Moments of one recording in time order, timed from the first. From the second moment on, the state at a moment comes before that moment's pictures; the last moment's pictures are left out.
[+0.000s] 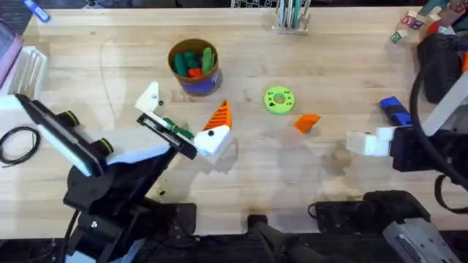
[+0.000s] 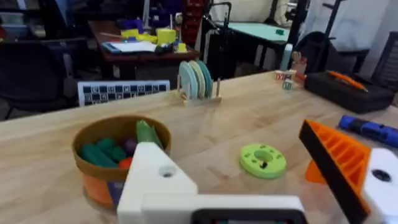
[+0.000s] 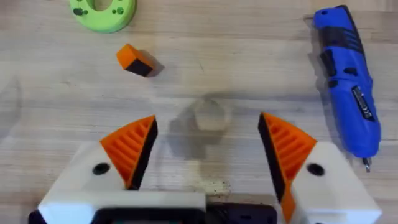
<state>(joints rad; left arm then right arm) -0.36 0.01 0.01 0.10 0.25 -0.11 0.01 0.55 0.79 -1.24 -0.01 0.01</state>
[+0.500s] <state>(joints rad) -0.36 0.01 0.01 -0.06 0.27 -0.11 0.01 0.55 0.79 -1.24 -0.01 0.01</state>
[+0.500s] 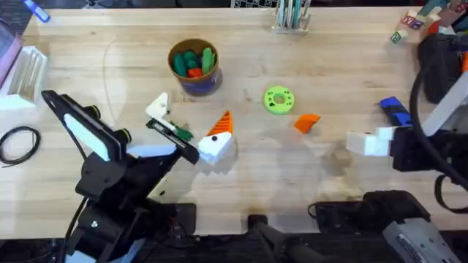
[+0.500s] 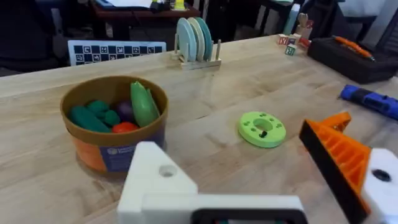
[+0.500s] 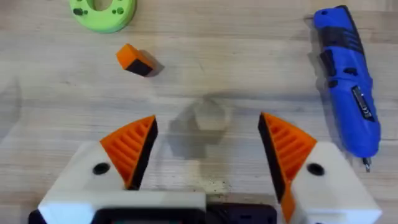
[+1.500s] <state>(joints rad) -0.36 0.01 0.01 -0.05 0.49 -0.11 0.01 0.55 0.79 -1.00 -0.17 0.01</state>
